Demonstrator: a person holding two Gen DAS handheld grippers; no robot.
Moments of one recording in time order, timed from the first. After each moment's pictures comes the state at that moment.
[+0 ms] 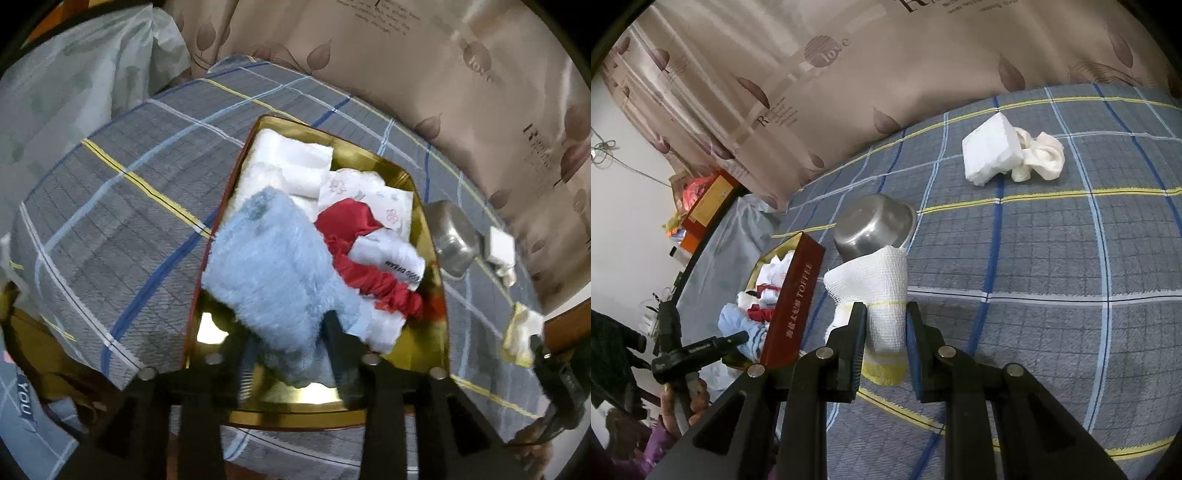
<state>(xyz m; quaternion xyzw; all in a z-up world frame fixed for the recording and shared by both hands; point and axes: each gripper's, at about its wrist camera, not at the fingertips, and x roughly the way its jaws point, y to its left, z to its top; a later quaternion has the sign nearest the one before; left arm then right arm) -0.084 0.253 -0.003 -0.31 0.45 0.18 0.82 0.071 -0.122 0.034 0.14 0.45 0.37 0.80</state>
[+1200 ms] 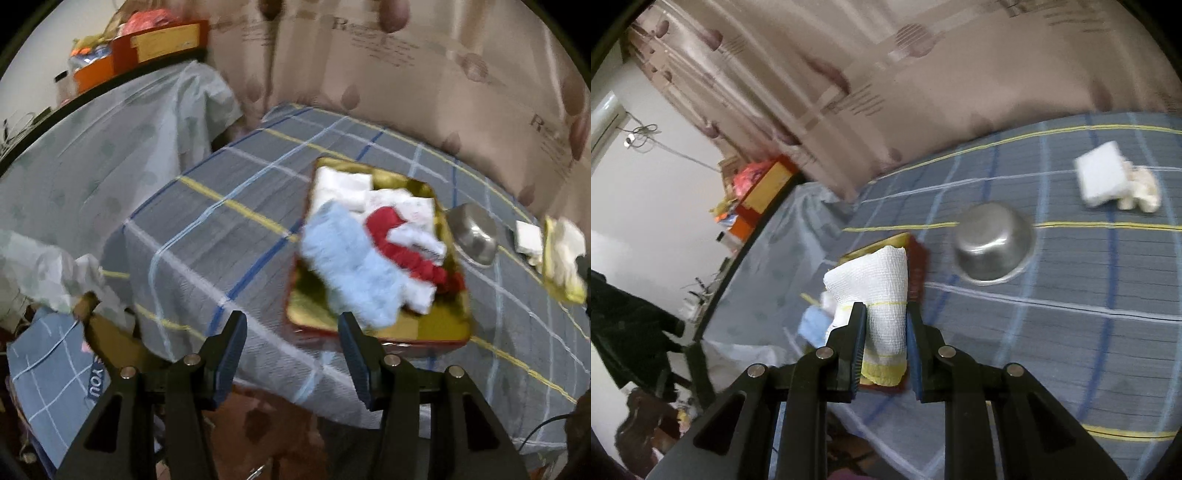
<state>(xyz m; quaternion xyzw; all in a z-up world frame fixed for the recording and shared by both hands) -0.160 0.220 0.046 -0.20 0.42 0.30 0.83 0.033 -0.032 0.098 0.15 0.44 0.46 0.76</state>
